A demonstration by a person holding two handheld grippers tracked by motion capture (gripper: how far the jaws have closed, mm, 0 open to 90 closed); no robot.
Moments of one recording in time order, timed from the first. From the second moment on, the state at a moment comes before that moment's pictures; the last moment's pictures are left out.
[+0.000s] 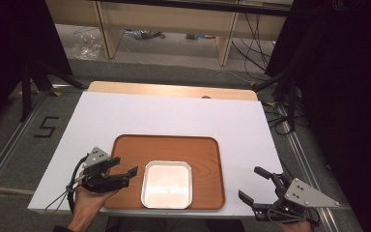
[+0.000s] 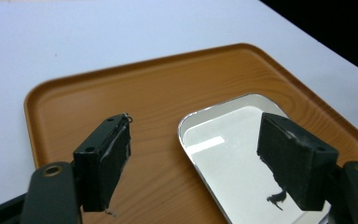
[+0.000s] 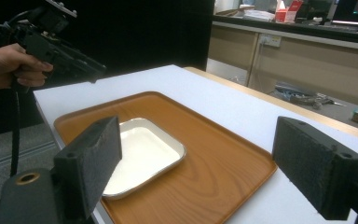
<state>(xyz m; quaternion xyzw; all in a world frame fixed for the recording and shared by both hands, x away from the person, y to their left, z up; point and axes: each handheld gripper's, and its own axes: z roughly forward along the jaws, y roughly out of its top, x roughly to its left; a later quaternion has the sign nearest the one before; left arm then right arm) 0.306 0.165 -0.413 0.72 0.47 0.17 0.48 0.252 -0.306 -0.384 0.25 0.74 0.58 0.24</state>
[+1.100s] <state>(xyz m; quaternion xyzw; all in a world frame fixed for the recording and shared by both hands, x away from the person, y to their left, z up) 0.277 0.166 -0.401 0.70 0.43 0.22 0.53 0.251 -0.305 -0.384 0.26 0.73 0.58 0.24</state>
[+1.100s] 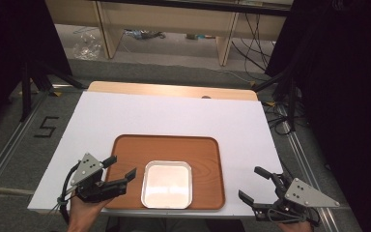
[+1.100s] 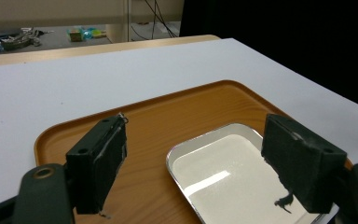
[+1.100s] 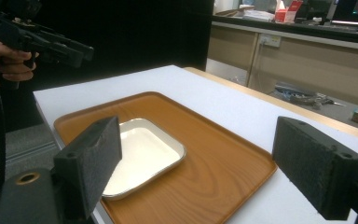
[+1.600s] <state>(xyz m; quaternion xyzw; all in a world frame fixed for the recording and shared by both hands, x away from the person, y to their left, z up) 0.258 0.162 -0.395 0.69 0.41 0.22 0.56 0.251 -0.305 -0.384 0.26 0.73 0.58 0.24</state>
